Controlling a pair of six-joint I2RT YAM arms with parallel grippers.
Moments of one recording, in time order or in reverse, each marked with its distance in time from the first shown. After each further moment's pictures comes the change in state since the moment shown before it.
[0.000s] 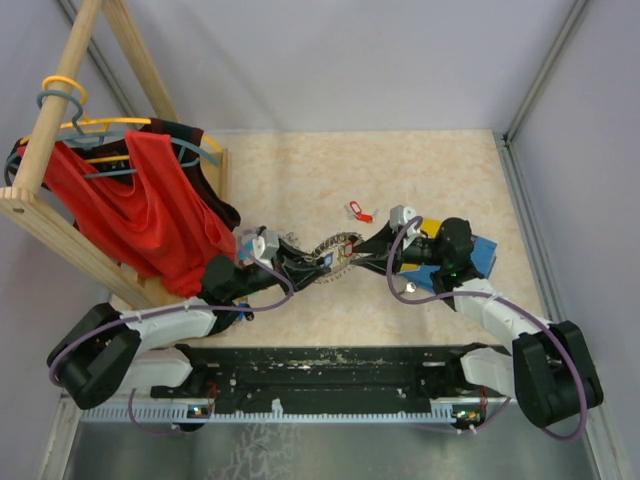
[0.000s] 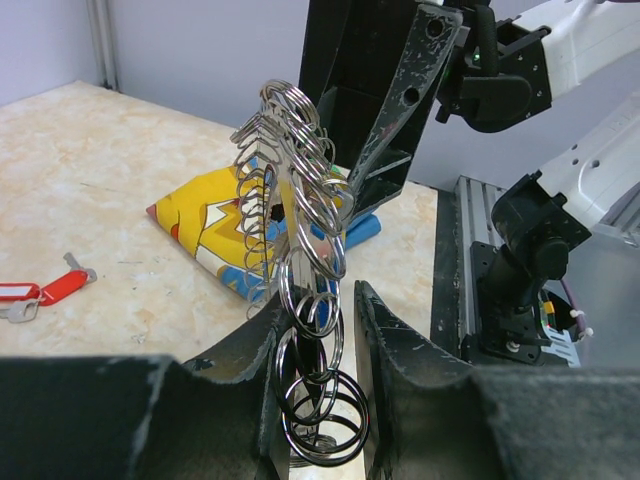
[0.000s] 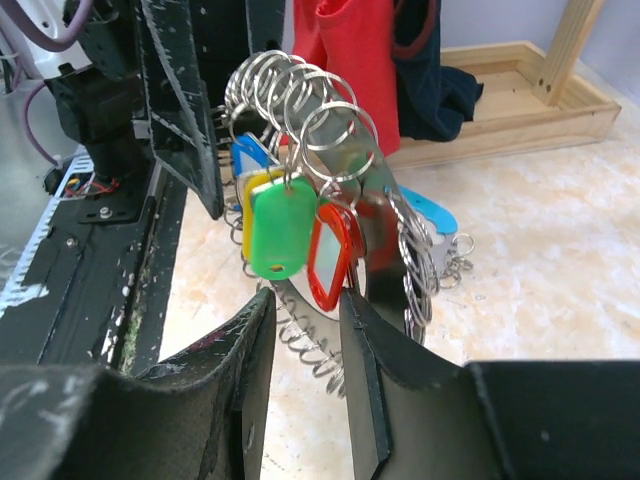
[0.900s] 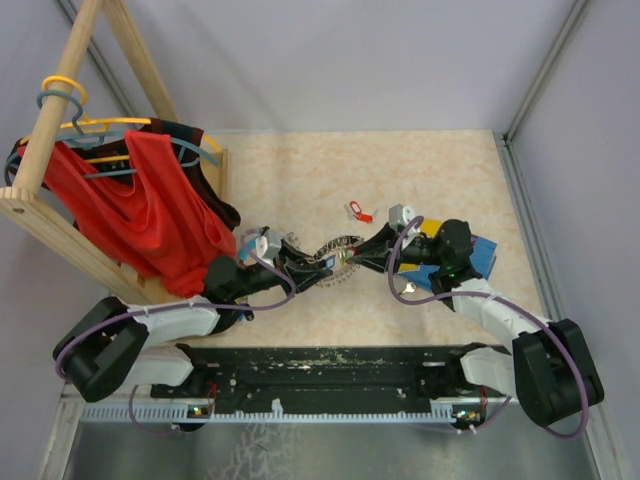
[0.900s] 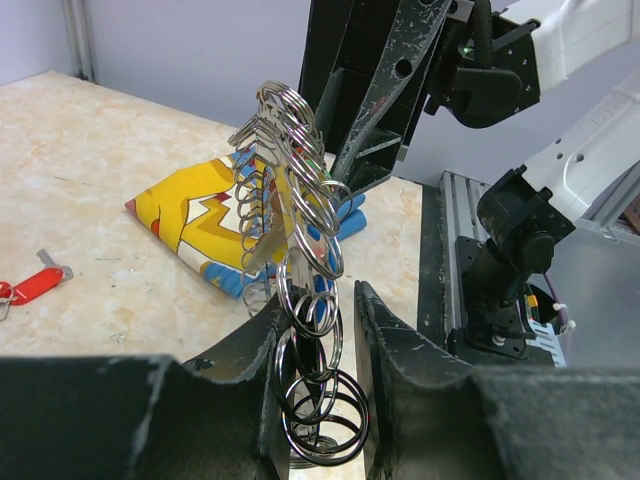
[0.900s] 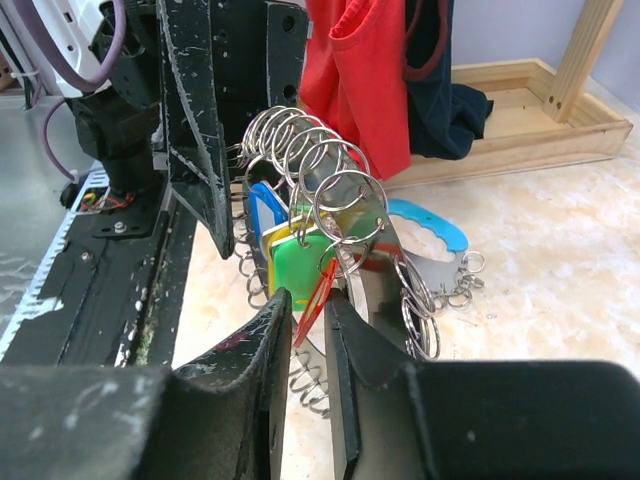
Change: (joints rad) left arm 0.000 0.051 0.000 0.063 0.036 -0.038; right arm 0.024 0.005 0.000 0.059 0.014 0.067
